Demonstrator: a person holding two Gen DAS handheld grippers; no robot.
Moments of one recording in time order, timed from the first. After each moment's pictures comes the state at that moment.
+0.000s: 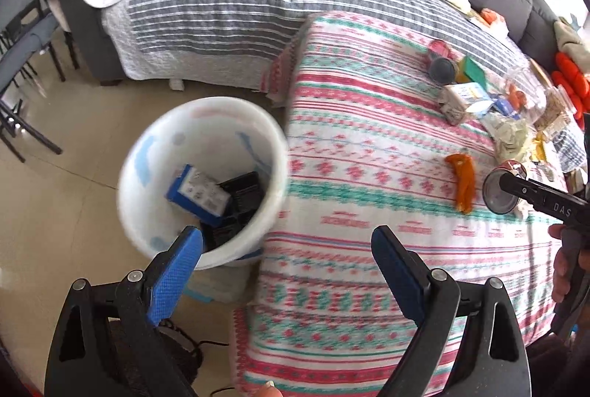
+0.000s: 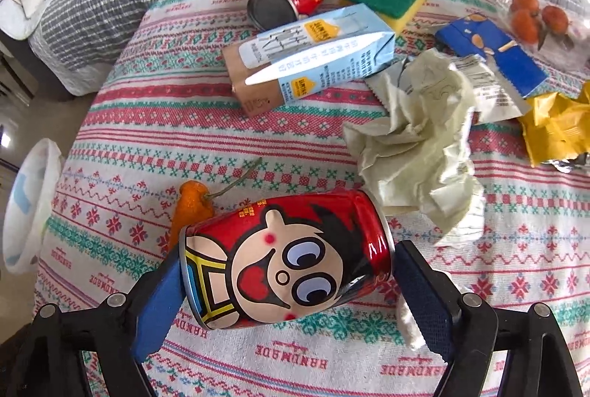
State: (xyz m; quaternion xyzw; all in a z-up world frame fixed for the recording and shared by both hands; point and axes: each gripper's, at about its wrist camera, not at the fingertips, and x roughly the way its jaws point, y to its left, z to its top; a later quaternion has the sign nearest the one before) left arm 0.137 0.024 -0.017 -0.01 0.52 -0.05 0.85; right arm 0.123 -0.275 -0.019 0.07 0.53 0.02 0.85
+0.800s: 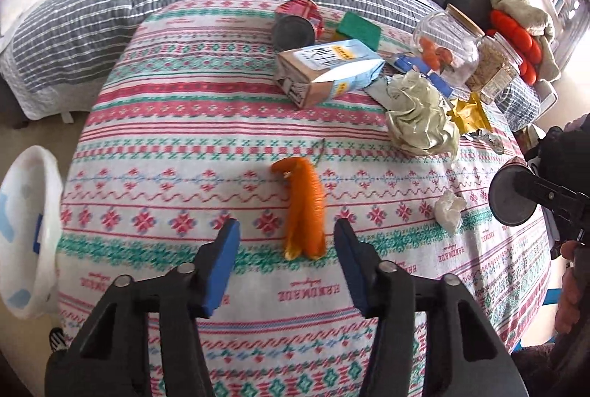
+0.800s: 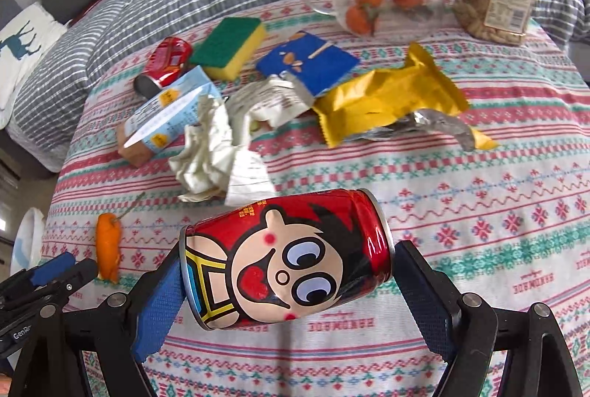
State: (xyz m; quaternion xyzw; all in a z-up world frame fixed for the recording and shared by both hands) left arm 0.168 -0.141 -0.053 0.00 0.52 -0.19 0.84; right arm 0.060 -0.400 0.009 0.16 0.48 -0.06 0.86
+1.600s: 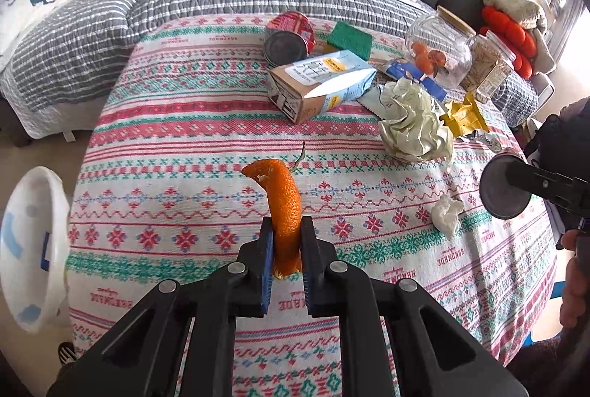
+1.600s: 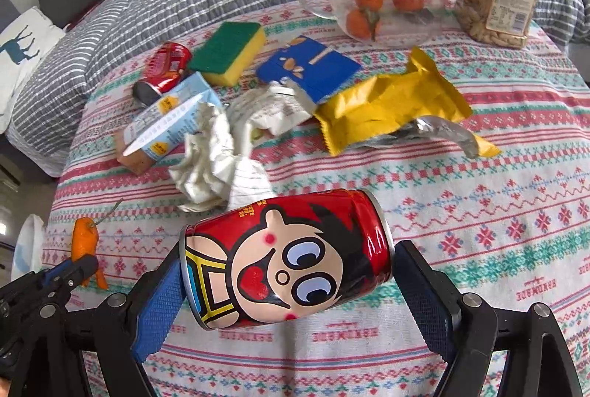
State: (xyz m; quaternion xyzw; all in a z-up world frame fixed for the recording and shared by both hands) left arm 0.164 -0.135 -0.040 0.02 0.49 -0.19 0.85; right arm 0.070 -0.386 0.013 0.16 0.47 -0.05 0.86
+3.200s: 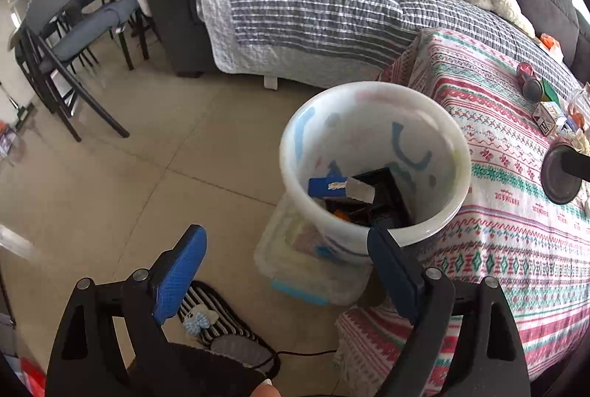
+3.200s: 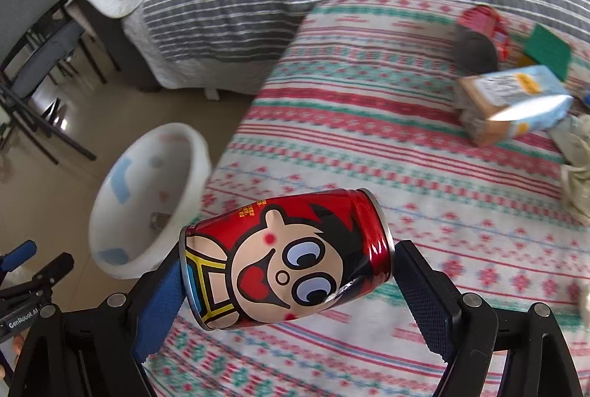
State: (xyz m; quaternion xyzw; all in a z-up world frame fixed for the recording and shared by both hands) left arm 0.101 0.169 -0.053 0.00 0.49 0.08 0.87; right arm 0.125 -0.116 -0.006 0.06 0.49 0.14 0.86
